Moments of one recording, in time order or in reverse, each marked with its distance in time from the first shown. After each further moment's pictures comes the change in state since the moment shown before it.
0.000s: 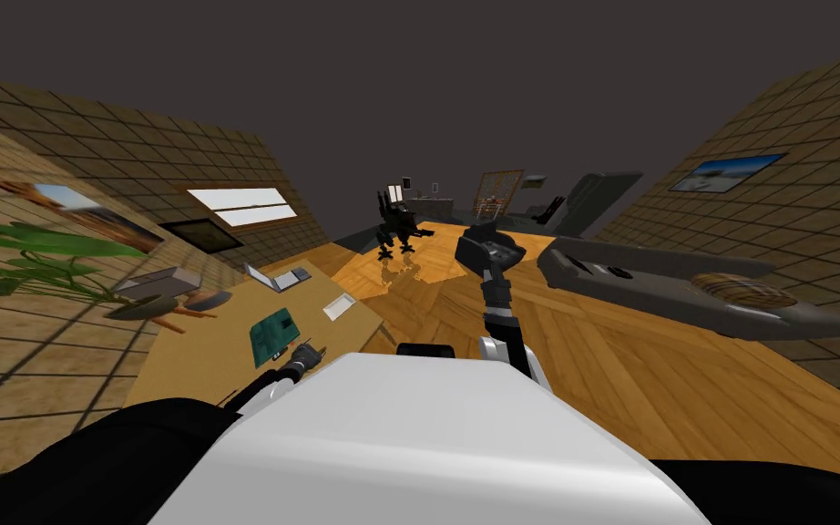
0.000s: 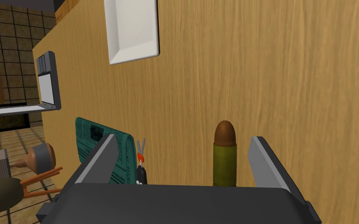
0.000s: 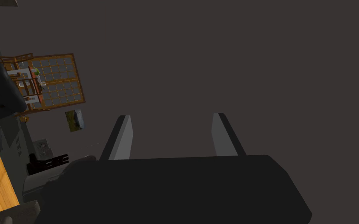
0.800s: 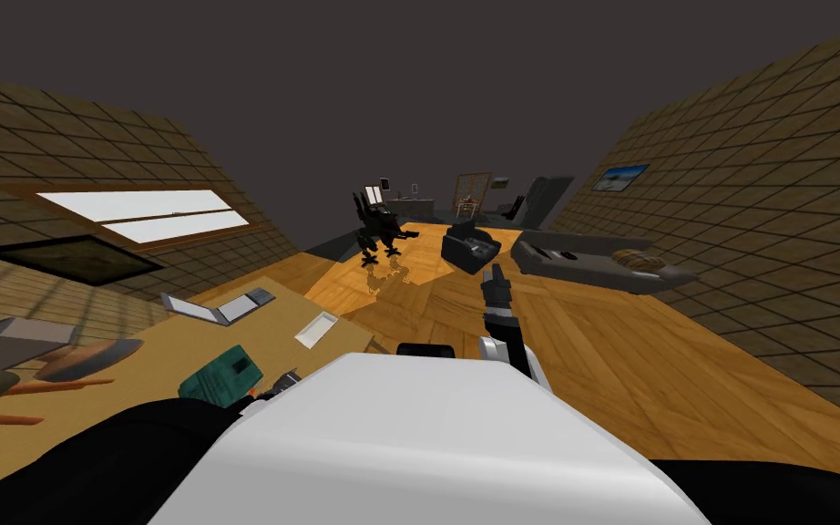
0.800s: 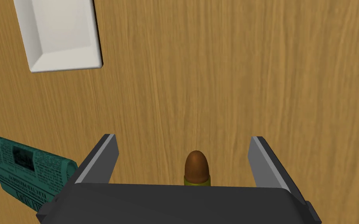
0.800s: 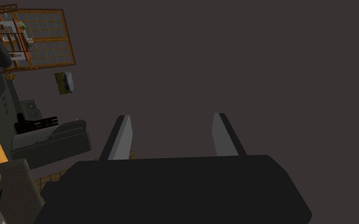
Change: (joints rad) left arm 0.055 0.096 -0.033 0.163 0.199 0.147 0.078; right arm 0.000 0.000 0.000 0.000 0.000 0.000 0.000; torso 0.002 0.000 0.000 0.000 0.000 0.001
